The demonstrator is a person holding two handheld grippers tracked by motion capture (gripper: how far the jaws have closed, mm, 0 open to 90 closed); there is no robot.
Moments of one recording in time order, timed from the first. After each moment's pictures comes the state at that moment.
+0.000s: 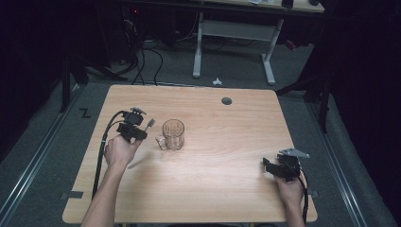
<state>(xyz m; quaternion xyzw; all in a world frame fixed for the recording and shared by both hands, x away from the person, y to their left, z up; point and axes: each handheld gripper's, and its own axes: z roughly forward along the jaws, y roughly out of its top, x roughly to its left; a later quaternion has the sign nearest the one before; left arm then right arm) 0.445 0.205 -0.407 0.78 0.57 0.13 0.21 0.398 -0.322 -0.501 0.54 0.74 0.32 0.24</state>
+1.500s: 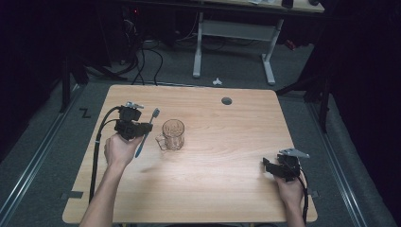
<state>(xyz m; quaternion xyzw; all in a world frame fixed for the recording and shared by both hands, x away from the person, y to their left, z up) 0.420 0.200 -0.364 0.76 0.53 0.15 0.34 0.398 -0.322 -0.501 0.54 0.74 0.32 0.24</state>
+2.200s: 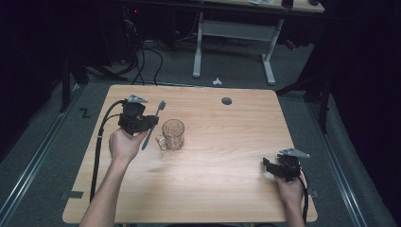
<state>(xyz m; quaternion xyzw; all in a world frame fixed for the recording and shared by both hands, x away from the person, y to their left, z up) 0.420 0.184 -0.340 0.76 0.50 0.17 0.38 0.398 -0.322 -0.501 0.54 0.74 0.32 0.24</state>
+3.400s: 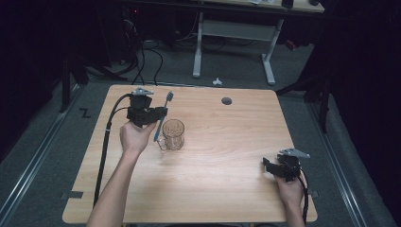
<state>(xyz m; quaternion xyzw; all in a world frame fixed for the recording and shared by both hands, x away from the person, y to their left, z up) 0.443 0.171 -0.339 0.74 0.49 0.15 0.44 0.398 -0.323 -0.501 0.54 0.74 0.32 0.24</state>
